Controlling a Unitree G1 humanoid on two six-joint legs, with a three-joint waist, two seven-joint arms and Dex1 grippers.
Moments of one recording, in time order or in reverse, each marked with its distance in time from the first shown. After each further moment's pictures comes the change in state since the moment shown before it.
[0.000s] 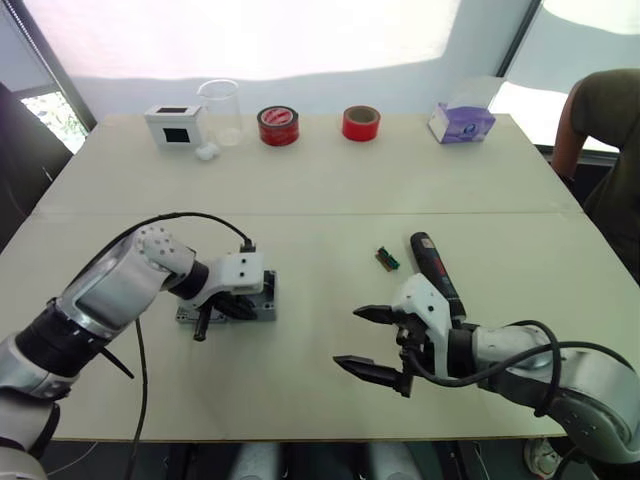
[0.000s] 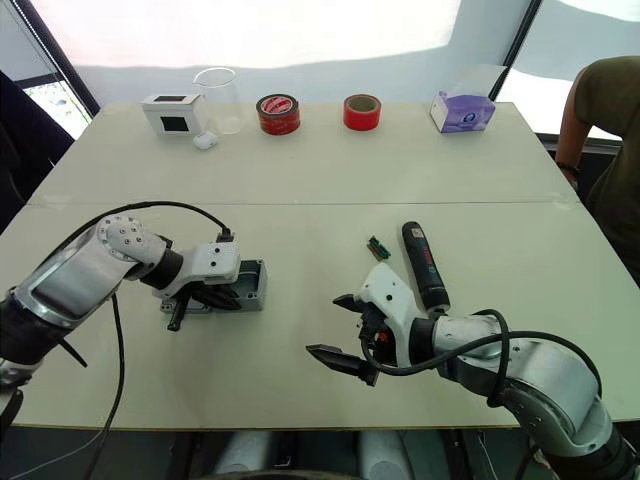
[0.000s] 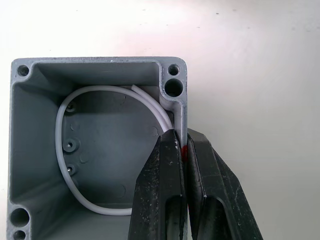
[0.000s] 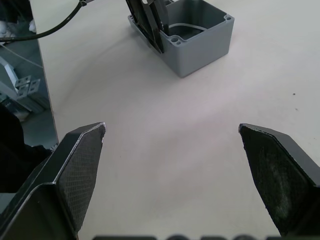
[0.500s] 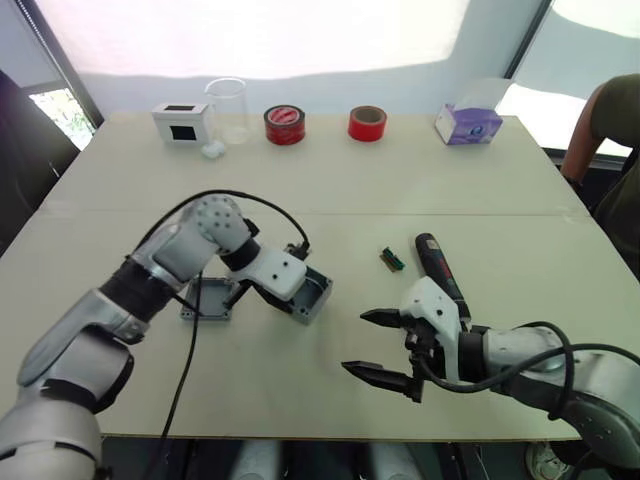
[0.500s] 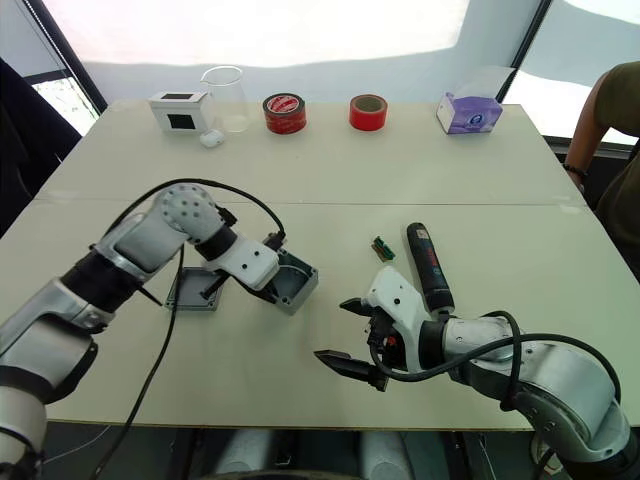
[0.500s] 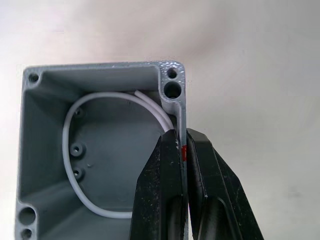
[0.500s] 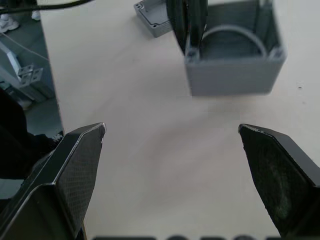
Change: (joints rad) left arm -0.282 -0.298 -0.172 0.465 0.142 -0.703 -0.253; right arm 0.029 -0.043 -0.035 -0.018 0.019 -0.001 0.013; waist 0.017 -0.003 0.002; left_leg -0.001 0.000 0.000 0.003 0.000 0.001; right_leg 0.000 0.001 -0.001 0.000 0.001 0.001
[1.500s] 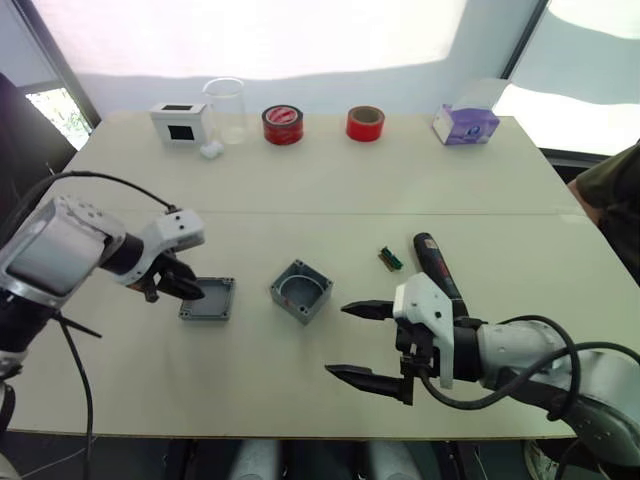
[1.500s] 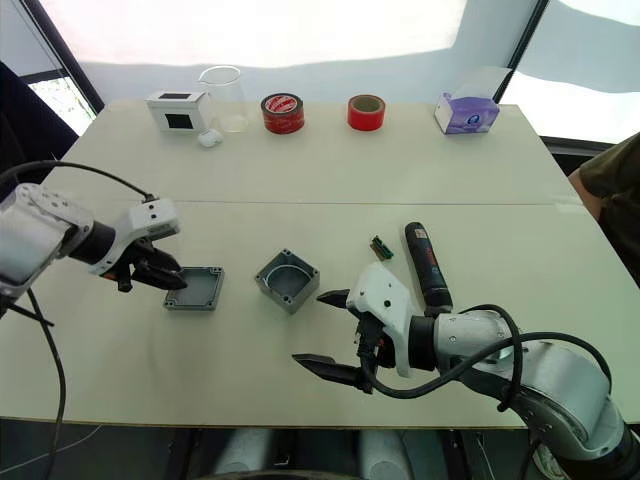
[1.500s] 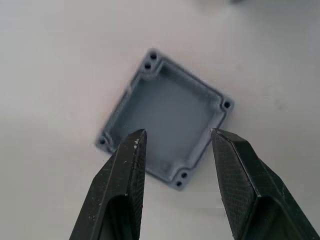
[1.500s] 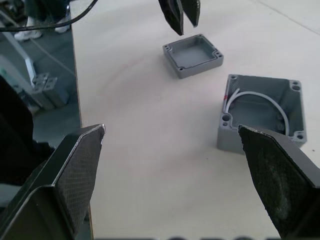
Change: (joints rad) left arm 0.305 0.473 0.358 -0.503 -0.224 1.388 0.423; right arm -0.079 -0.009 0.072 -0.033 -0.050 -0.110 0.096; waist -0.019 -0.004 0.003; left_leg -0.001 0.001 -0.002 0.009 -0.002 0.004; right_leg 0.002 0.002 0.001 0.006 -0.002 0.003
